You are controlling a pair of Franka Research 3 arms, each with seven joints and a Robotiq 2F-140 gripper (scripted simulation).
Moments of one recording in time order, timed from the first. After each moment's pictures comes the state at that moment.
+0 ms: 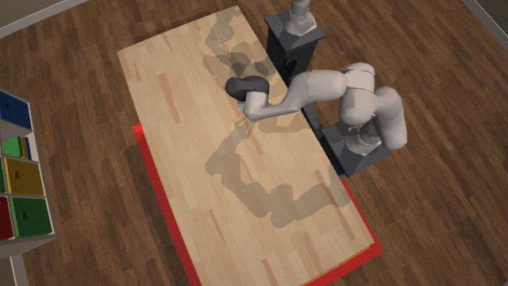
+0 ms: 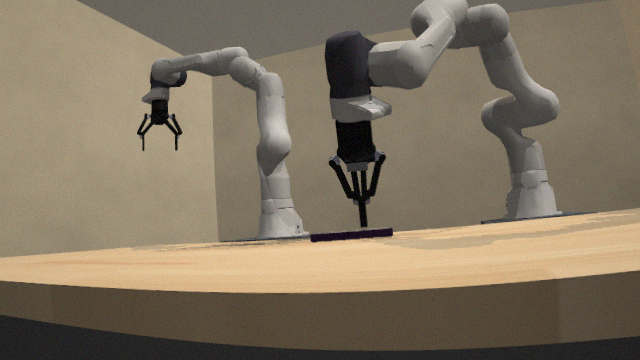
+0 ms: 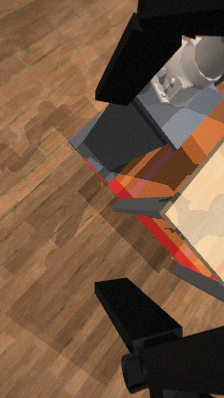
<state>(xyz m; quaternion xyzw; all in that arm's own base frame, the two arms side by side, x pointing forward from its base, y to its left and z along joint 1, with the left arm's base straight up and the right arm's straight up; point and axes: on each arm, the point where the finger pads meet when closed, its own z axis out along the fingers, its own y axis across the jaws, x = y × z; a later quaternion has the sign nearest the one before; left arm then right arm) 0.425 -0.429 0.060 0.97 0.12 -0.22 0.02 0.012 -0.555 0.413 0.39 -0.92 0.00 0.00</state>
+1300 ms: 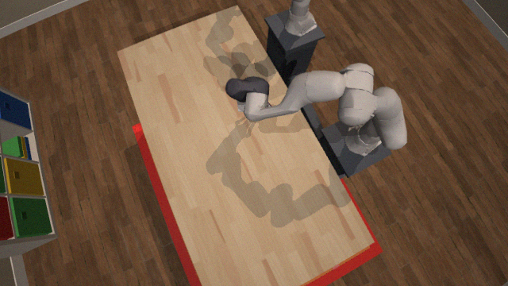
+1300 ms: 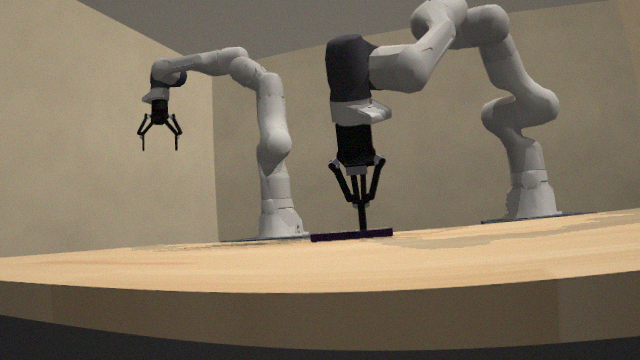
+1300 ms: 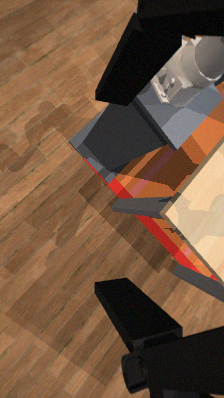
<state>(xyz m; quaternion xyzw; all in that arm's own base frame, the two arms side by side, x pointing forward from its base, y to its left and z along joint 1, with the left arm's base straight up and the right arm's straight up) 0.426 -0.430 0.052 0.97 0.12 -0.22 0.03 0.012 -0.555 0.413 0.39 -0.92 0.00 0.00</state>
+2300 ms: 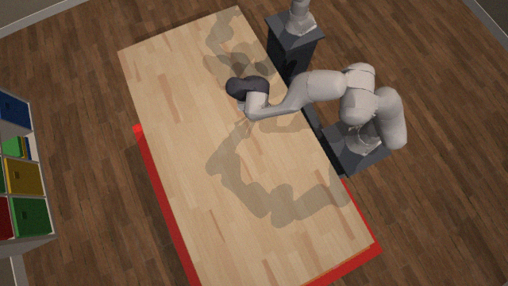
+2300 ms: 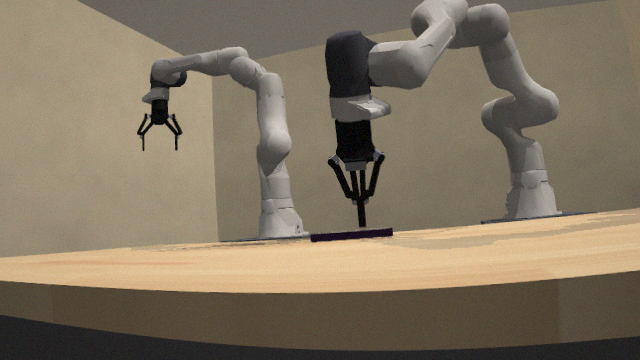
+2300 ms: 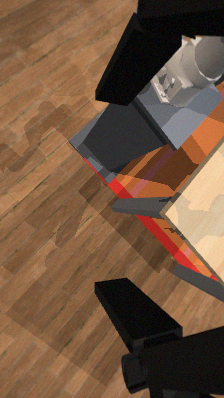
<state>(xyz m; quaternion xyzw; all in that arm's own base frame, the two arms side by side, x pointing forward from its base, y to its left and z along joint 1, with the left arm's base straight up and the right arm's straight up) 0.428 -0.431 0.060 0.97 0.12 -0.21 0.03 0.012 -0.555 0.413 0.39 -0.92 0.00 0.00</state>
